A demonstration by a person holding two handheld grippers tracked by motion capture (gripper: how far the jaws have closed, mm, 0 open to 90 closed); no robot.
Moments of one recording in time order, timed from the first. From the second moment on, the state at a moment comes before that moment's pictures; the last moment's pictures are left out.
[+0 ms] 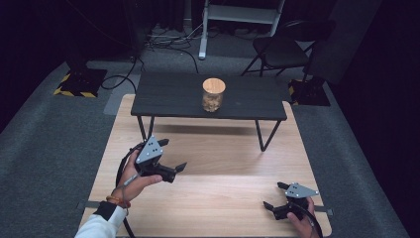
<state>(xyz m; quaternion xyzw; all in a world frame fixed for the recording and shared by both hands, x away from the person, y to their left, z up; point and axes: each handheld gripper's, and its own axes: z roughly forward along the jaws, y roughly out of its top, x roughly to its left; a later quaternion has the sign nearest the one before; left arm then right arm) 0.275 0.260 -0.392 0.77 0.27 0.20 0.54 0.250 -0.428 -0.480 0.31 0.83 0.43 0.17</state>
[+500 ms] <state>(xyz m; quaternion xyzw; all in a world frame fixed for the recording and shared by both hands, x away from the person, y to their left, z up) 0.250 0.266 -0.460 0.79 0.28 0.18 0.51 0.250 -0.428 -0.480 0.31 0.83 0.43 0.17</state>
